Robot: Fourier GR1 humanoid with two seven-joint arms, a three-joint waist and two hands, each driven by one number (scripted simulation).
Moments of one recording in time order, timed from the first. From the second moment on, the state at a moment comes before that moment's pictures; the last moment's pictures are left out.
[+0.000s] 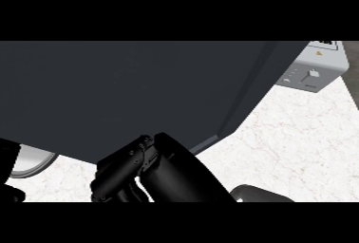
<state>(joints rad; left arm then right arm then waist) 0.08 0.59 0.02 -1.47 0.87 -0.36 -0.37 -0.75 -0.06 0.68 -1.95 -0.13 -0.36 0.59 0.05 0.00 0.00</state>
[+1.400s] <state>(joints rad) 0.08 0.52 0.10 -1.45 0.84 -0.42 -0.33 -0.96 -0.01 0.35 -1.25 -0.34 -0.09 0.19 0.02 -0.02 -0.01</state>
